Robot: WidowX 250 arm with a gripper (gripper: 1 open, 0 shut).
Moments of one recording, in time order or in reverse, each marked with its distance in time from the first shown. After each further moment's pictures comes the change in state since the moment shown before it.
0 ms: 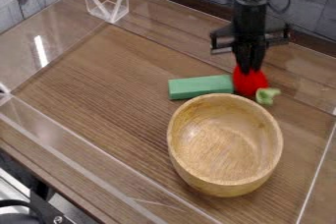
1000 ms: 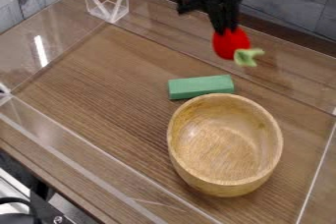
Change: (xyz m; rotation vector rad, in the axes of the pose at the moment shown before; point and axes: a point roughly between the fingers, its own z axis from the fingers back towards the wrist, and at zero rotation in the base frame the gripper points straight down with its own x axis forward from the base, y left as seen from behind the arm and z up) arm -0.012 0.021 0.050 -0.128 0.053 -0.090
